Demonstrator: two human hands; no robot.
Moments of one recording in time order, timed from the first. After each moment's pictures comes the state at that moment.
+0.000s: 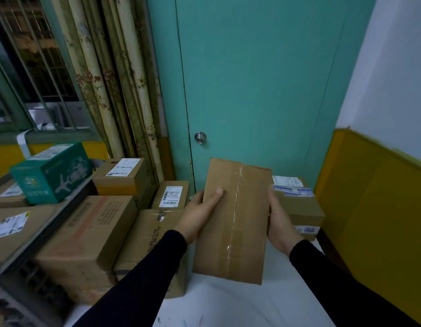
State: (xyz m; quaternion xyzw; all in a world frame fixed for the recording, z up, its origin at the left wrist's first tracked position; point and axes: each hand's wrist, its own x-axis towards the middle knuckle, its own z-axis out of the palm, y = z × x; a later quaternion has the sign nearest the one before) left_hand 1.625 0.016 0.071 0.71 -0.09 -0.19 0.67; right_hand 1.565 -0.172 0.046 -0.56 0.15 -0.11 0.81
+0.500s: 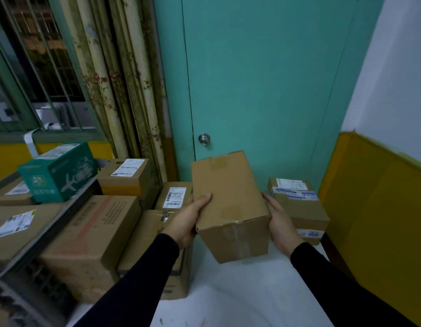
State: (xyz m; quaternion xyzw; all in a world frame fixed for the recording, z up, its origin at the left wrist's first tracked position) left_hand 1.636 0.034 0.064 0.58 -0.01 -0.27 0.77; right_hand 1.572 -0.176 0.040 -0.61 0.21 -0.13 0.75
